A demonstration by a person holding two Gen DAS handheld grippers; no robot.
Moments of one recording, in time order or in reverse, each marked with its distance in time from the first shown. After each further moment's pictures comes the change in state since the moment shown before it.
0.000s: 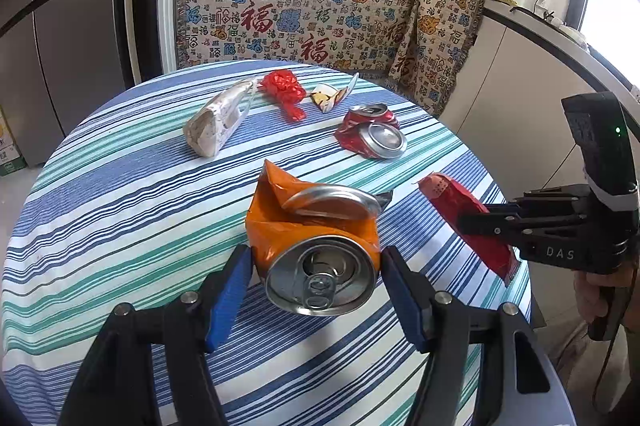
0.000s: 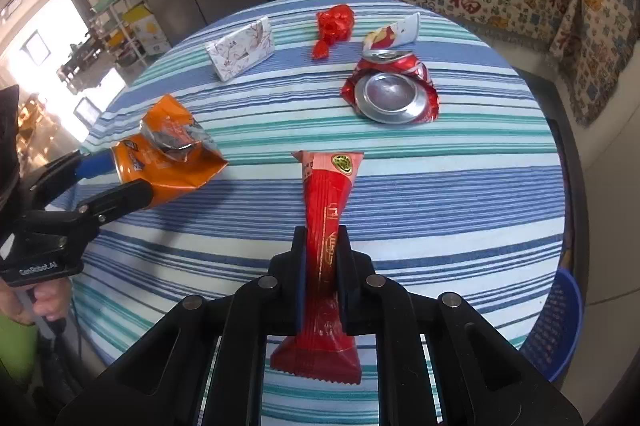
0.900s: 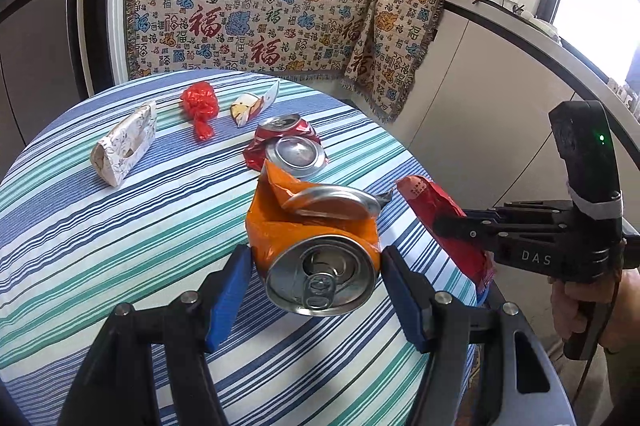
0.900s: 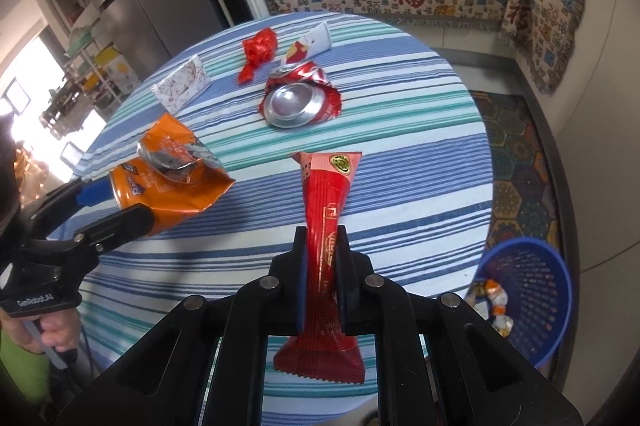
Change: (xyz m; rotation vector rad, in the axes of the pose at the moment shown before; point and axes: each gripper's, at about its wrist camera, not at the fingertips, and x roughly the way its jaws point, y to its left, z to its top) left arm 0.029 -0.074 0.024 0.038 0.003 -0.113; right arm -0.040 -0.071 -0.020 0.150 -0.059 -0.046
